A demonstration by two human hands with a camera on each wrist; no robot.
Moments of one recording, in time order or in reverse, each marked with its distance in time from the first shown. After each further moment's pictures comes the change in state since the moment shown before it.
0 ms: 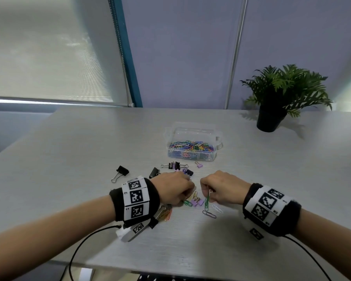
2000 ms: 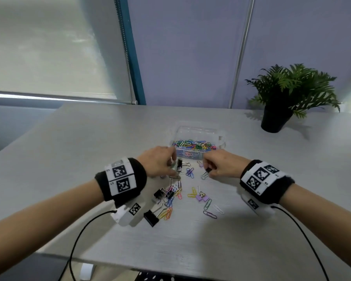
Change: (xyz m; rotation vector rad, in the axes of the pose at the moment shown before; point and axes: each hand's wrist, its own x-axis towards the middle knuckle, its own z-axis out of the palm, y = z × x) left_hand -0.008 -0.044 -0.026 -0.298 0.170 -0.385; right_hand 0.042 0.037 -0.026 0.025 0.102 -0.074
